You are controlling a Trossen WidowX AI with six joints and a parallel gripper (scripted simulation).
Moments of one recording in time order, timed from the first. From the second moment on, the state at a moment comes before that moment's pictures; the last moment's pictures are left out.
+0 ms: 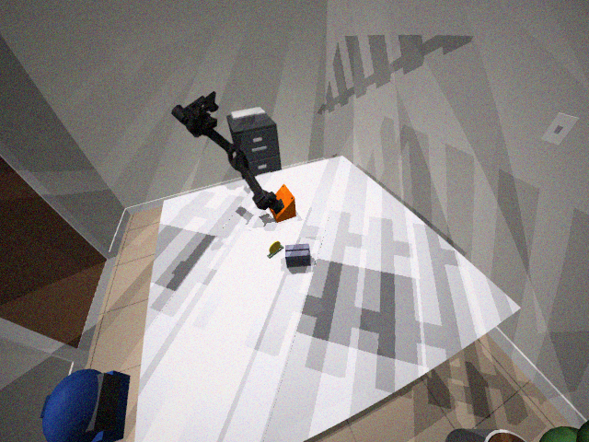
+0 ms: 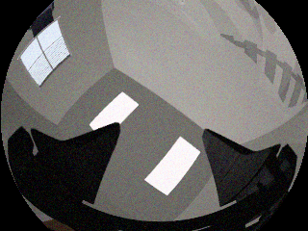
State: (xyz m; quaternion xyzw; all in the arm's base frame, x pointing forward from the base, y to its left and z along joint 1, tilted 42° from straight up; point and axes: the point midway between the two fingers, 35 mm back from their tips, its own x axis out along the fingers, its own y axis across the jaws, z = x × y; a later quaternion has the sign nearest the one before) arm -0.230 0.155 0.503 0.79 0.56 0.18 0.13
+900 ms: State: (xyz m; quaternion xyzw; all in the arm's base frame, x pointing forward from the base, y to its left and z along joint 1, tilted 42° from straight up) arm 0.068 0.100 0.494 0.59 0.15 -0.37 -0.70
